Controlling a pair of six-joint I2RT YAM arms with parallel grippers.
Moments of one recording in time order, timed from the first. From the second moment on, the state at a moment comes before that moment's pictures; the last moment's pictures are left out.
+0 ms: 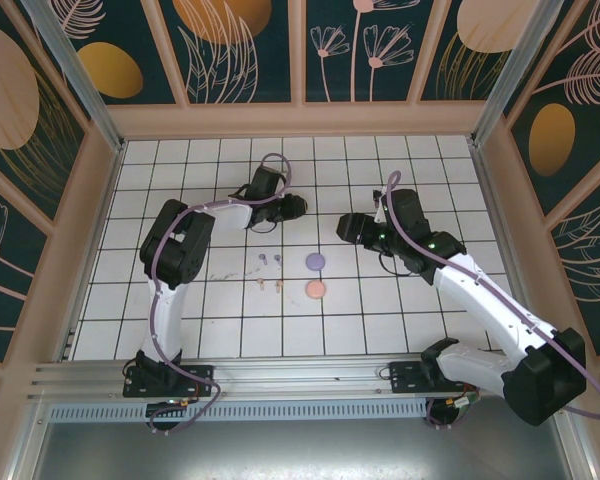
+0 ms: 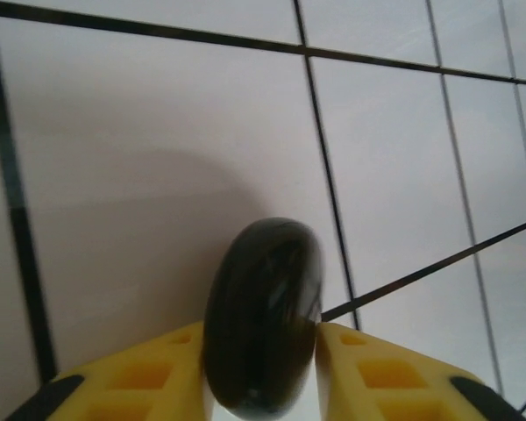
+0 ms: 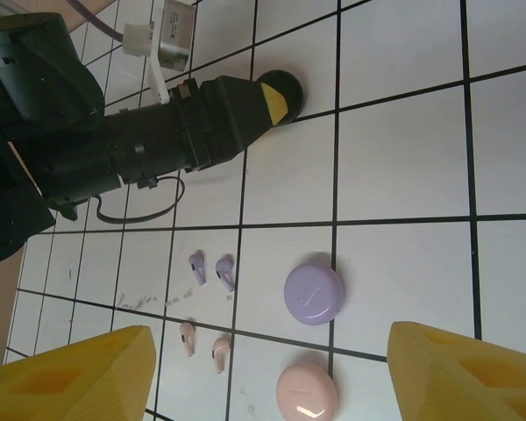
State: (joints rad) left arm -0.48 2.18 1.38 -0.01 0.31 -0.59; right arm 0.53 1.11 0.89 -0.46 -0.16 0.68
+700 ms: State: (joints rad) left arm -0.38 1.81 1.19 -0.03 0.23 -0.47; right arm 0.65 1.11 0.82 -0.49 -0.07 0.70
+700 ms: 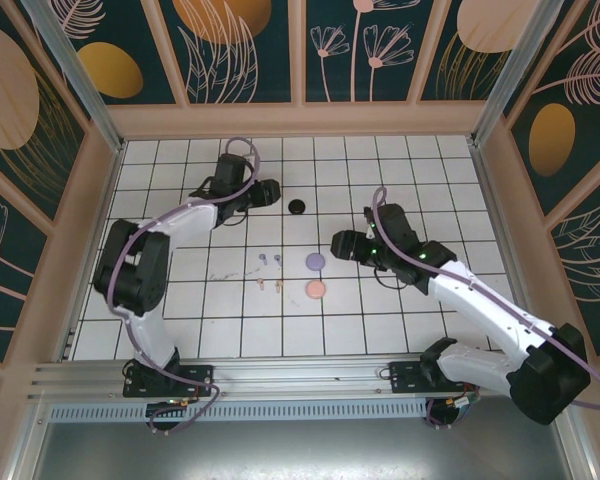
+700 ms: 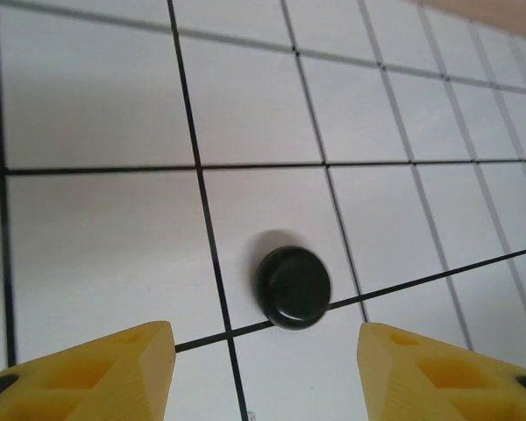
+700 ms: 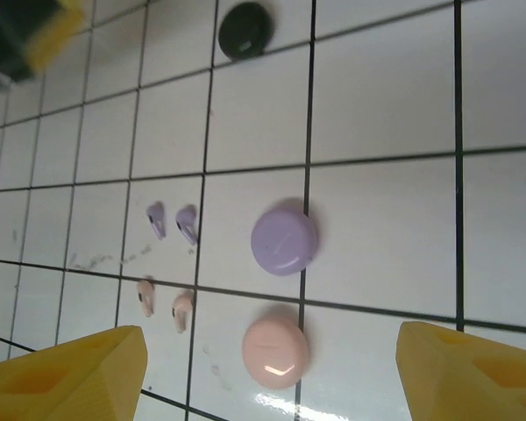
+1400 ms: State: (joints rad) left arm -0.37 1.29 0.77 0.21 0.08 -0.54; right arm 0.95 1.52 0.90 -0.57 0.10 0.89
